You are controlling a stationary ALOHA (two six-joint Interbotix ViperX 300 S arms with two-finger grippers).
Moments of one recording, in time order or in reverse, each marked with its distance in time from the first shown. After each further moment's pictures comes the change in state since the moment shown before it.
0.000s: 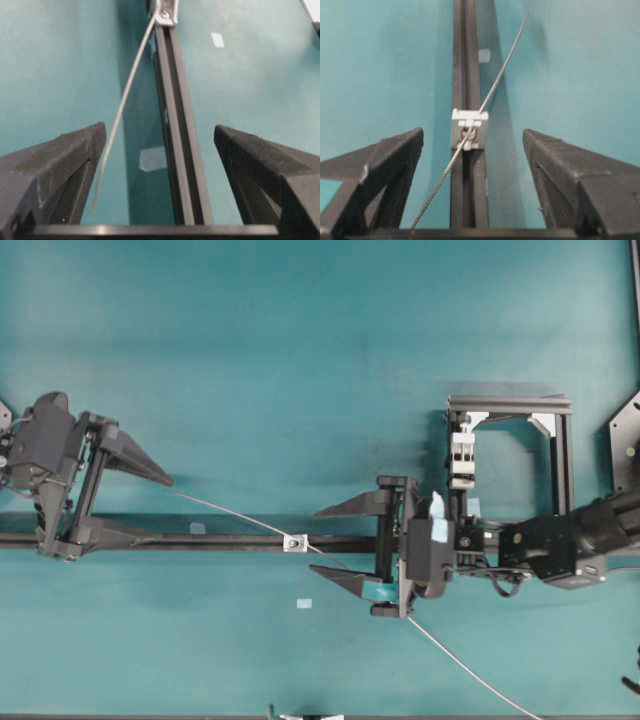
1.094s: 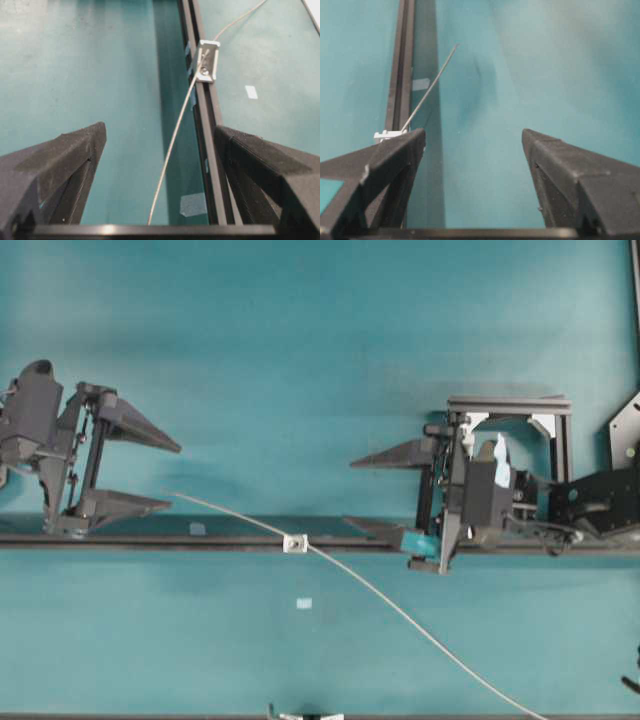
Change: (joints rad) left arm 0.104 -0.080 -0.017 0.005 0.011 0.067; right arm -0.075 -0.235 0.173 0.000 0.003 -0.021
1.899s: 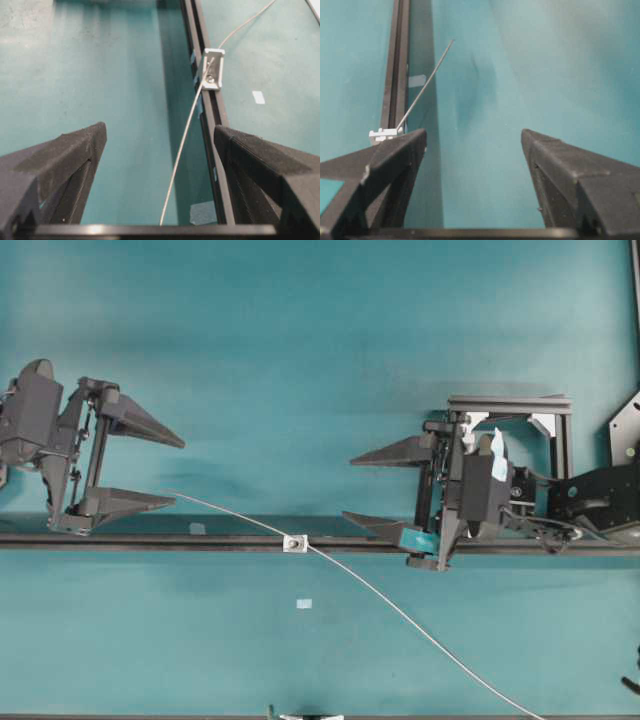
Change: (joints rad) left arm 0.011 0.000 -0.012 0.000 0.002 0.051; right arm -0.008 -0.003 -0.005 0.002 0.021 0.015
